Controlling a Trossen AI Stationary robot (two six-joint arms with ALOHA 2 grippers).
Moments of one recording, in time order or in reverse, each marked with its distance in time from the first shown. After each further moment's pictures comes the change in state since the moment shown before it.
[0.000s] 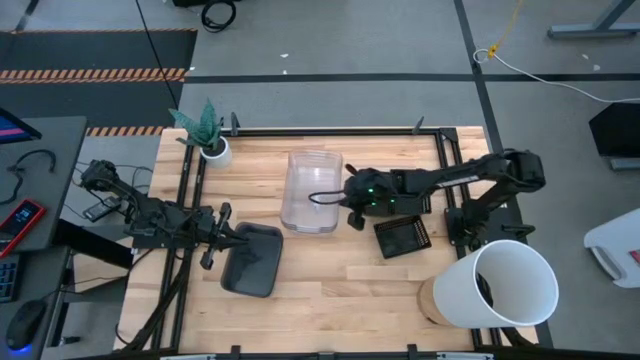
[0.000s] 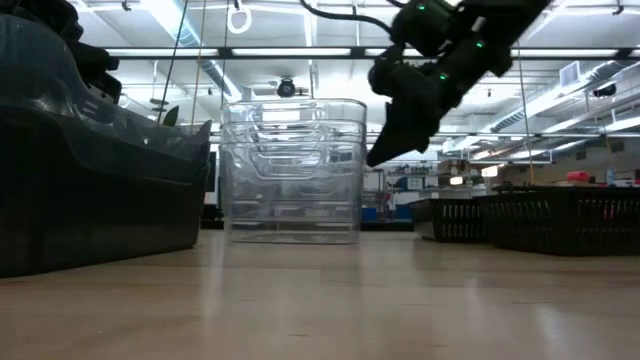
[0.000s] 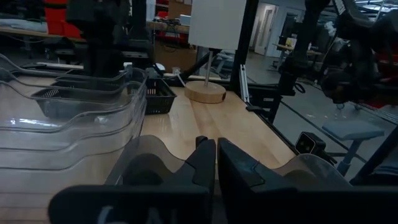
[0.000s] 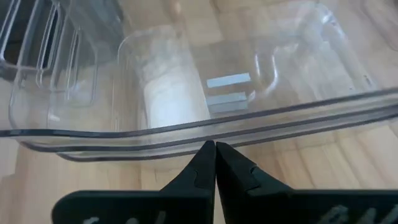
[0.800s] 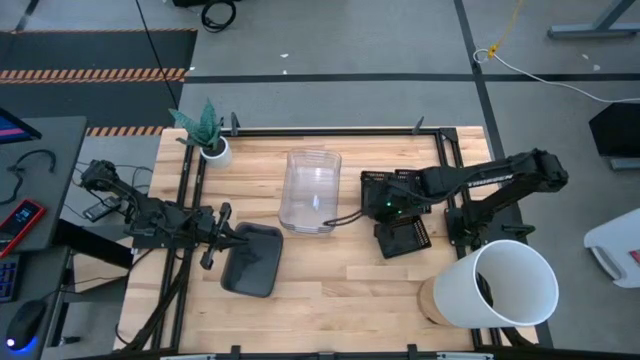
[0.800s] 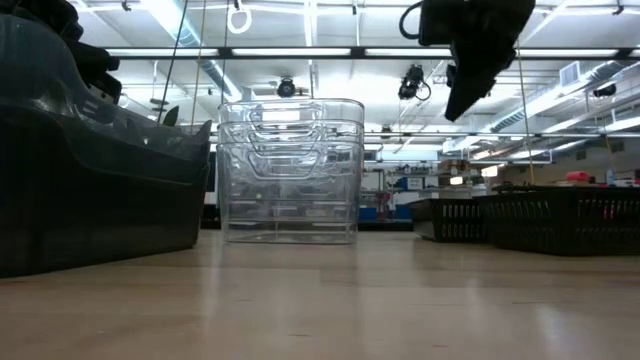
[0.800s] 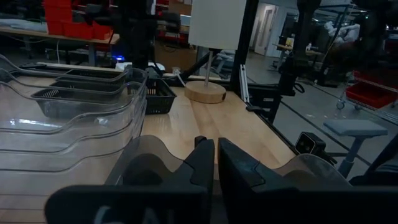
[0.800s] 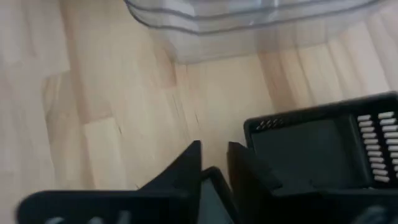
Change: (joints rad) left arm 0.000 0.000 0.000 0.000 0.000 0.000; right arm 0.186 -0.185 0.204 -0.711 0.082 0.157
